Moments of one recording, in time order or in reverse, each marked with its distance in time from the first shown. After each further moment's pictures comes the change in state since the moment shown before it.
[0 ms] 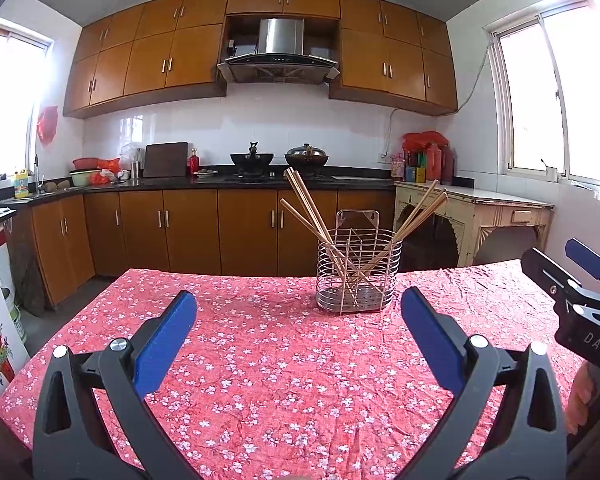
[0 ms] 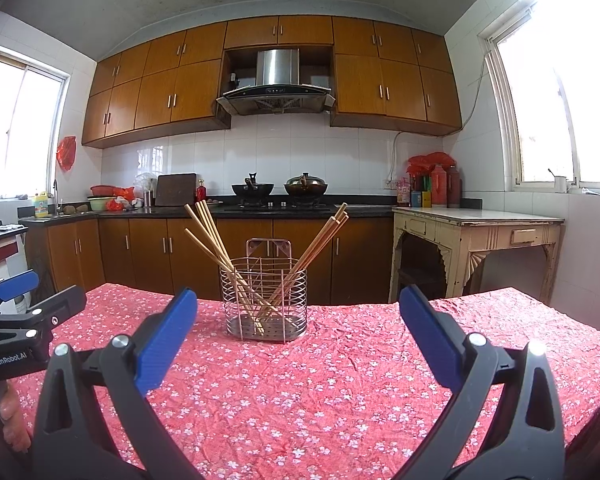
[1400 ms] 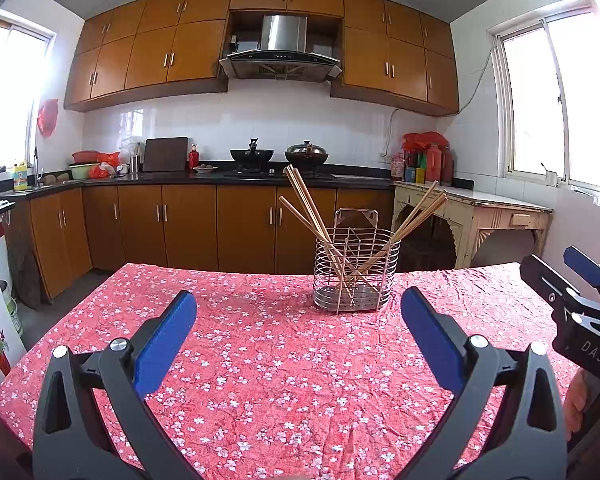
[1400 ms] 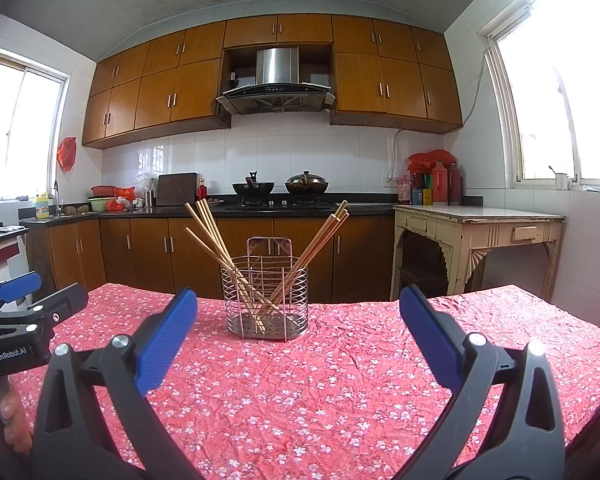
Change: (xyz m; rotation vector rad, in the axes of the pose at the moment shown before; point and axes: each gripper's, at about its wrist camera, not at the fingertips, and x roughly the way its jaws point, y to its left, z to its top) left arm 0.001 0.003 0.002 -0.023 0.010 -0.008; right arm 0.001 0.001 -0.001 0.004 0.003 0.002
